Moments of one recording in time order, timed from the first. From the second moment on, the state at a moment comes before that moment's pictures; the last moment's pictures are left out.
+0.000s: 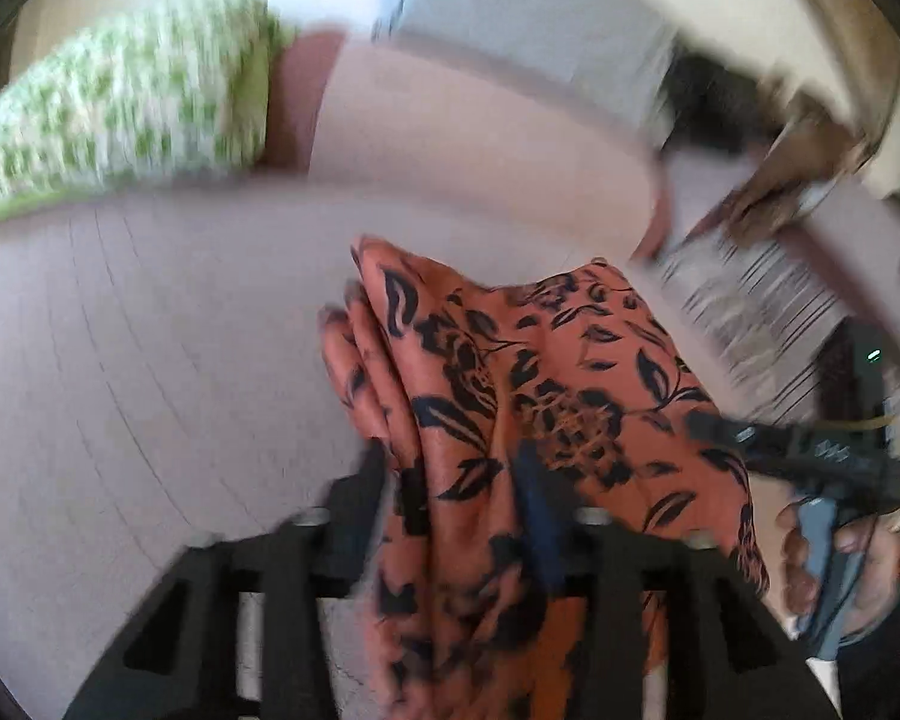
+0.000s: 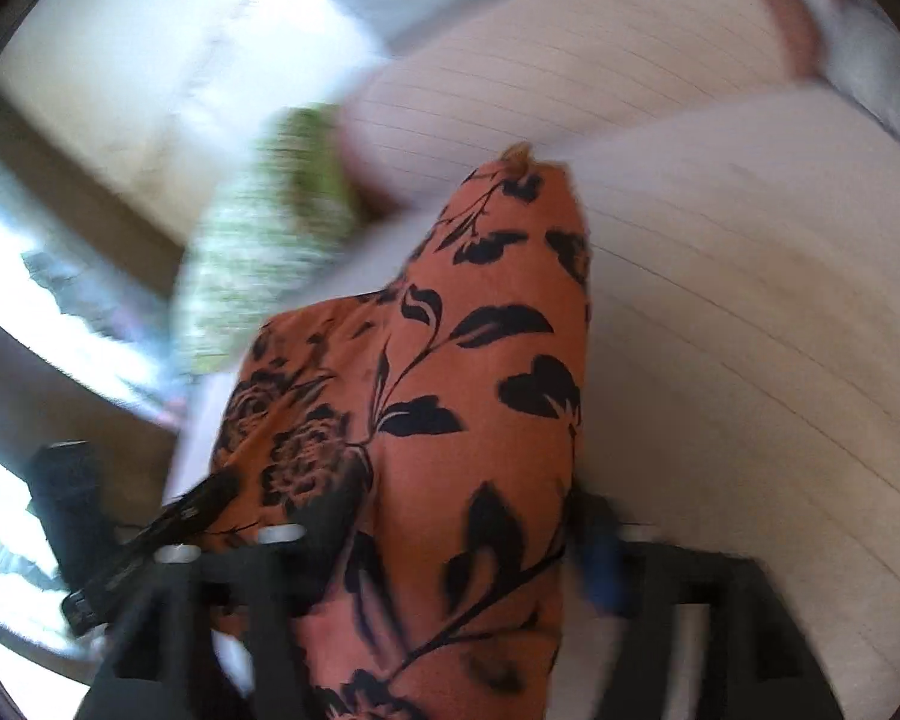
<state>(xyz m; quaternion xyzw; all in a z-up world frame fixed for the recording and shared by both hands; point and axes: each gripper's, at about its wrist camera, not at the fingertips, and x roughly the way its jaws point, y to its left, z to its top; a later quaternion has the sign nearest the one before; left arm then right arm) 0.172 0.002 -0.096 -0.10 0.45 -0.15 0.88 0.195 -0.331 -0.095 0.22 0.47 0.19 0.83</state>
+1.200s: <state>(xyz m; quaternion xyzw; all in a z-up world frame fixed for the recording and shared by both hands) 0.036 -0.034 -0.021 0.03 0.39 -0.03 0.92 0.029 -0.270 -0.046 0.07 0.48 0.12 0.87</state>
